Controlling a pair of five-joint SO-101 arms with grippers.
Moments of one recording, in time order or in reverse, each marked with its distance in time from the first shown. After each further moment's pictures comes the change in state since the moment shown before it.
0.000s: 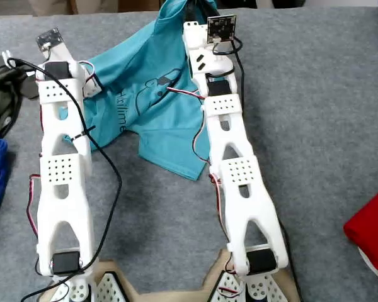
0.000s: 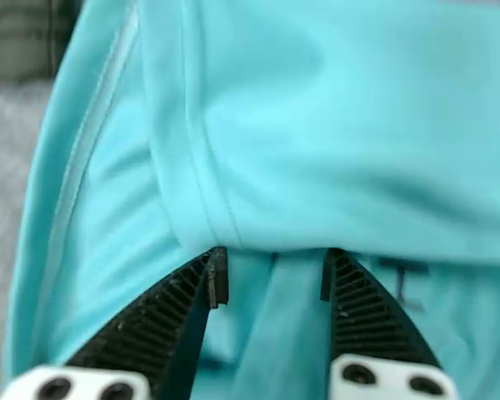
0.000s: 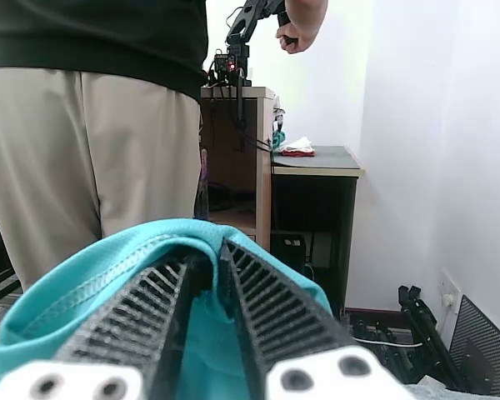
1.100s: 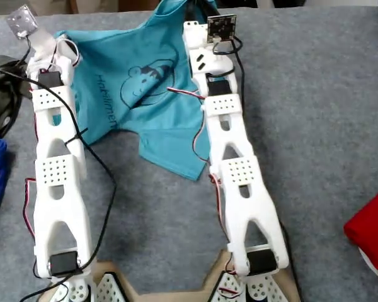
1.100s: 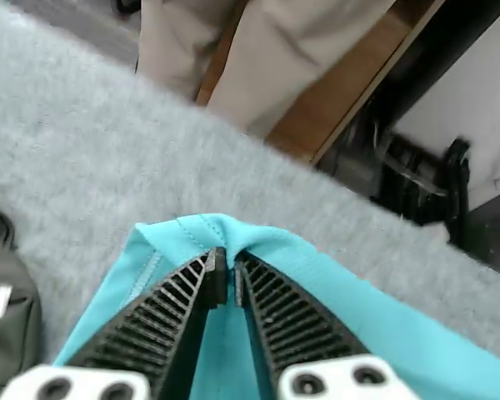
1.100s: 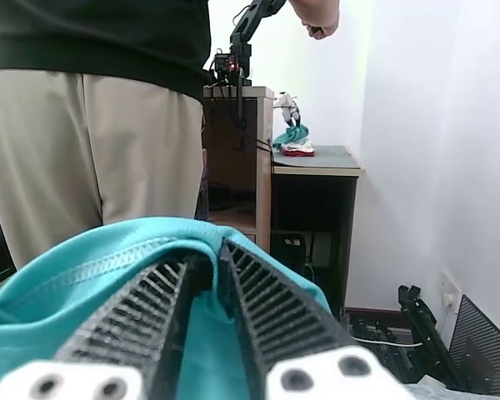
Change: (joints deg) left arm -3.6 3.3 2.5 -49.2 0.3; right arm 0.0 0.0 0.0 0.0 0.1
